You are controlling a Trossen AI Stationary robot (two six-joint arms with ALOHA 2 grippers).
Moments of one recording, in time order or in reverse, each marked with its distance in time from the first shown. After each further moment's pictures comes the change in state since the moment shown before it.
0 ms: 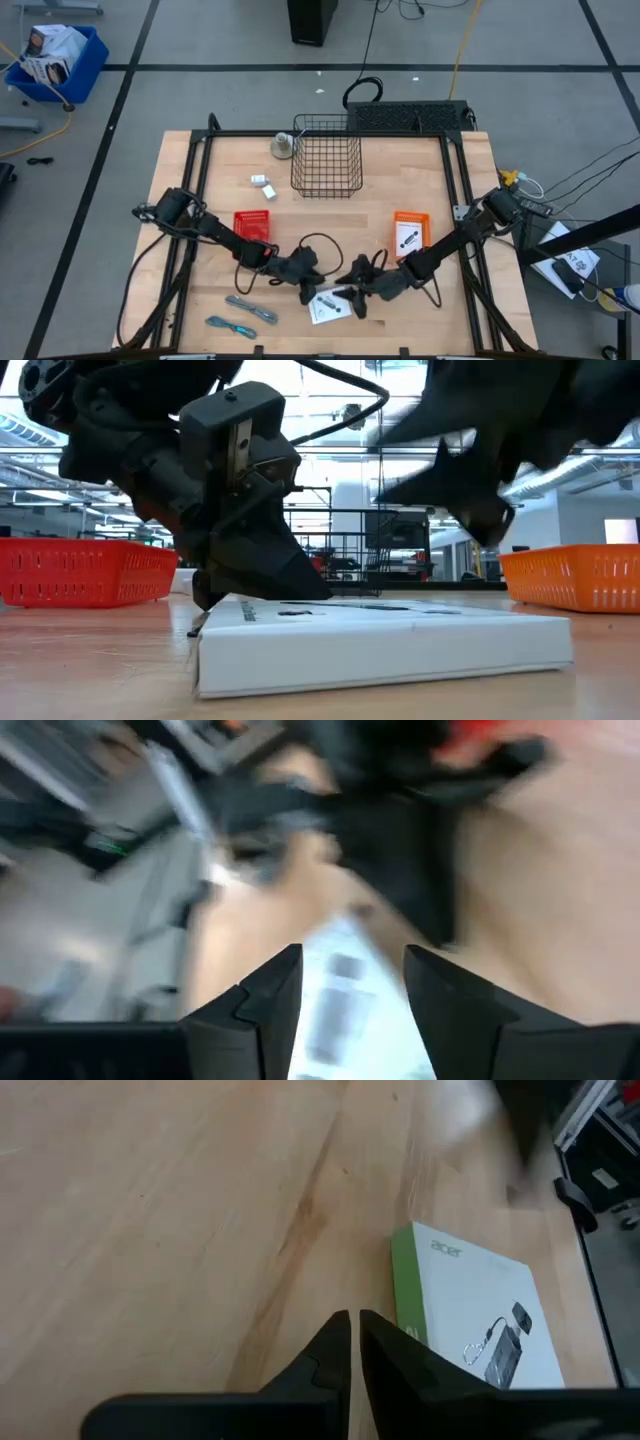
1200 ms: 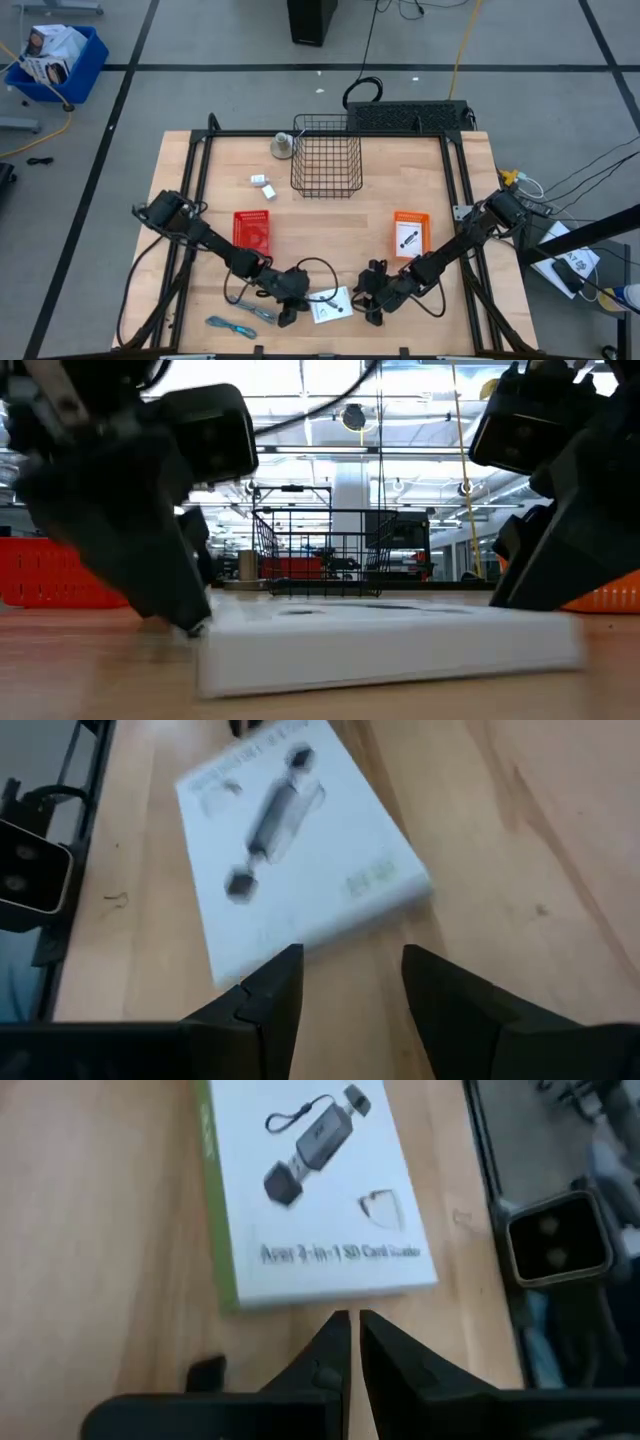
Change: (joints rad) left arm -0.101 -0.049 -0.003 -0.072 0.241 0.083; right arm 0.062 -0.005 -0.006 -0.321 -0.110 -0.014
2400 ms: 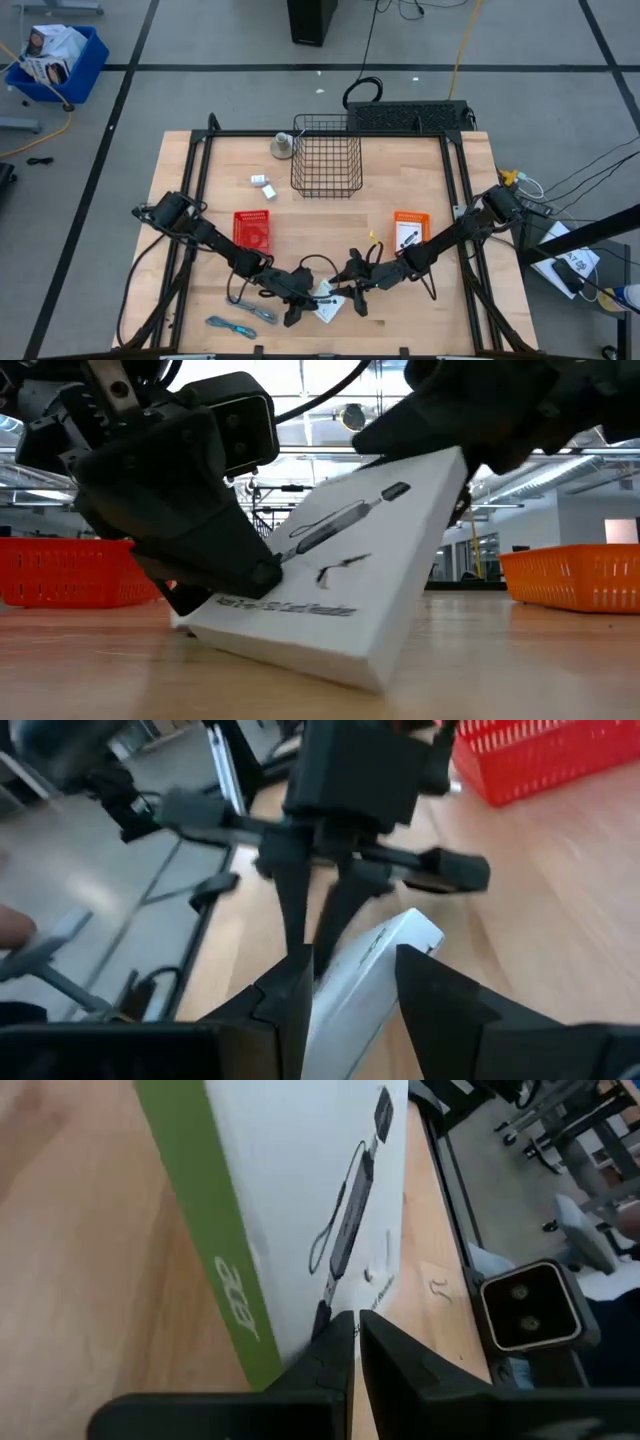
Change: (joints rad) left arm 0.038 0.049 0.001 0.161 -0.073 0.023; right arm -0.109 -0.001 -0.001 0.411 -0.057 -0.246
